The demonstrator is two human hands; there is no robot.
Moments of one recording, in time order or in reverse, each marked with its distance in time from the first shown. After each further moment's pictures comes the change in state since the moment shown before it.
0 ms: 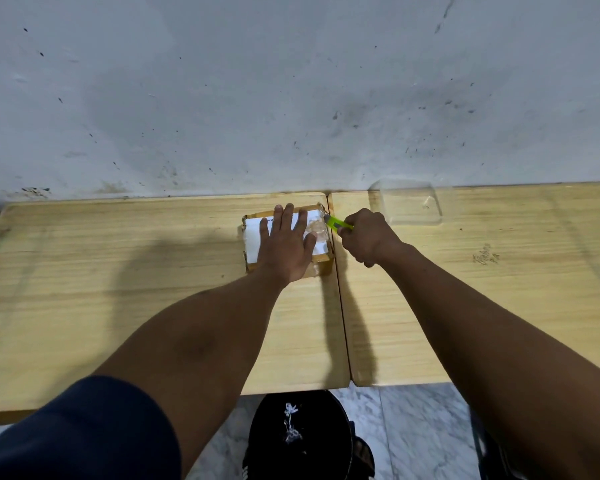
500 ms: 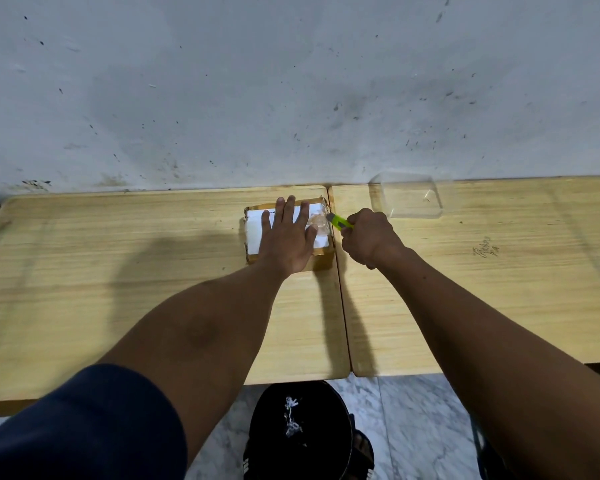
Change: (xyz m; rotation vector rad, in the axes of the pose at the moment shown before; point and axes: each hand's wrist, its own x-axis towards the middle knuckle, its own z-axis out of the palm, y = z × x) left_hand -0.001 0.002 -0.001 0.010 -0.039 0.007; right_hand -0.024 -0.003 0.006 -0.100 0.075 0.017
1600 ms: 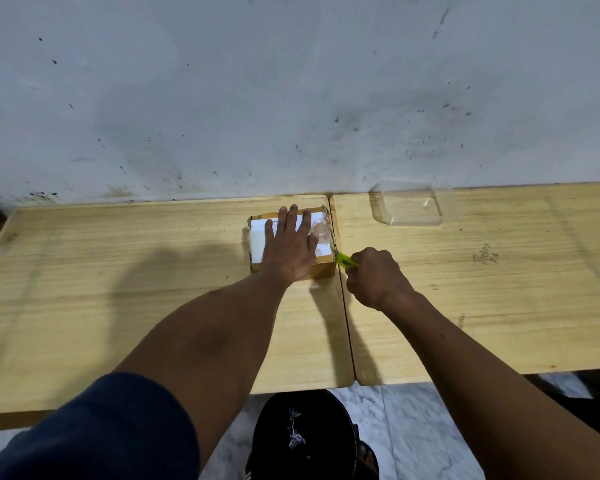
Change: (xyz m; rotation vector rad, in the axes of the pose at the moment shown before) left_hand -0.002 0.001 -0.002 -0.013 -0.035 -0.014; right_hand -0.042 0.021 0.022 -0.087 -0.010 -0.009
